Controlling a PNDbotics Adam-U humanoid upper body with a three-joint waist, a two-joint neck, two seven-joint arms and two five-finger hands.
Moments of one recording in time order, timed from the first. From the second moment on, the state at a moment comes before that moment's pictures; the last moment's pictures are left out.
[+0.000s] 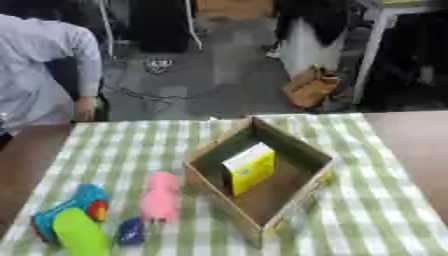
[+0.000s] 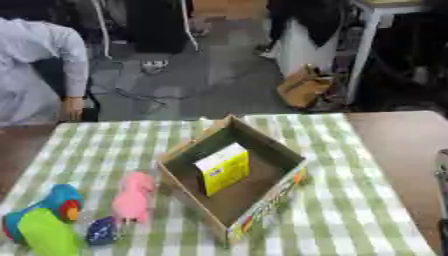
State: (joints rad) left arm -0.25 0.42 0.24 -1.98 -0.07 -0.50 0.62; right arm -0.56 -0.38 -0.17 -1.98 0.03 -0.18 -0.36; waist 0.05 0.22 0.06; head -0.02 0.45
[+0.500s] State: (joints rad) left arm -0.25 0.42 0.24 -1.98 -0.07 -0.50 0.62; right arm -0.56 -0.38 -0.17 -1.98 0.03 -0.18 -0.36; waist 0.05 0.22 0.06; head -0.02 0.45
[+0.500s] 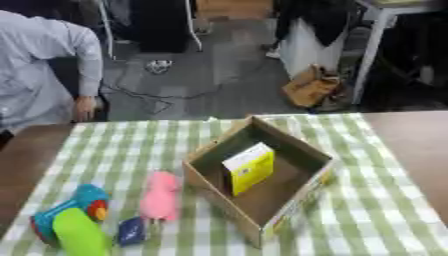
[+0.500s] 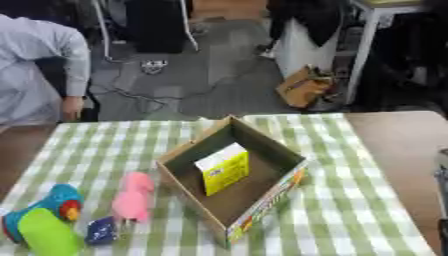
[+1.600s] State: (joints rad) left arm -0.27 0.77 0.21 -1.78 -0.25 -0.02 0.39; right arm -0.53 -0.39 -0.17 -1.98 0.03 -0.18 -0.36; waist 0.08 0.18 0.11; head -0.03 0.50
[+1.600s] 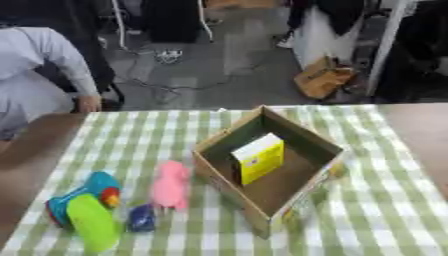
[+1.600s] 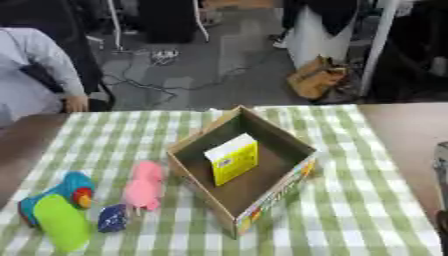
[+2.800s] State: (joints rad) left arm -0.61 0.98 -0.16 -1.37 -0.59 -0.04 -0.58; right arm -0.51 -0.39 -0.14 -1.98 0.03 -0.16 -0.33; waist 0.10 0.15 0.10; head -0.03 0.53
